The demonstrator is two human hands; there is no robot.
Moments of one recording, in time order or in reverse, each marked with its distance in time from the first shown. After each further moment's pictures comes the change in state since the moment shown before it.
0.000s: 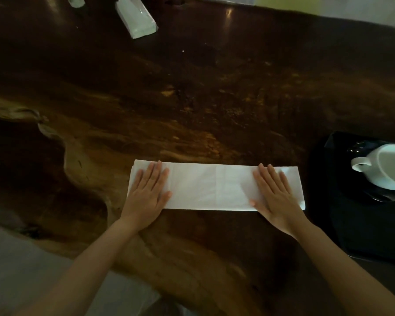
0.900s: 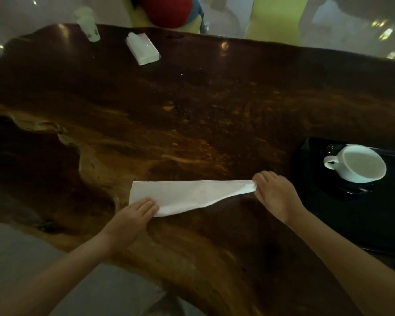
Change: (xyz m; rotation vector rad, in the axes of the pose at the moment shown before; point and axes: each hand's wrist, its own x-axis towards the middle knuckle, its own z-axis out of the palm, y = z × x) left_hand -0.078 -0.011 -0.030 0.257 0.003 0.348; right_hand -0.029 -0.021 -0.069 -0.075 0.332 -0.075
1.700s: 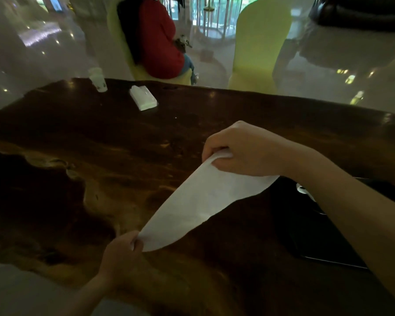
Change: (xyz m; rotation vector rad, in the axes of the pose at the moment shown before) left_hand -0.016 0.031 -0.047 -0.644 0.211 -0.655; right_hand 0.064 -0.093 -0.265 0.278 -0.232 -0.296
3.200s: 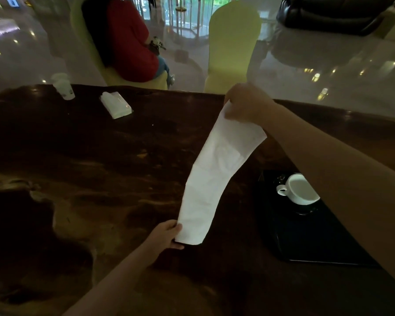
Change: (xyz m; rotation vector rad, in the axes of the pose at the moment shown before) left_hand 0.079 0.123 0.046 -0.760 -0.585 -0.429; right_hand 0.062 0.104 -0.041 -0.188 0.336 0.605
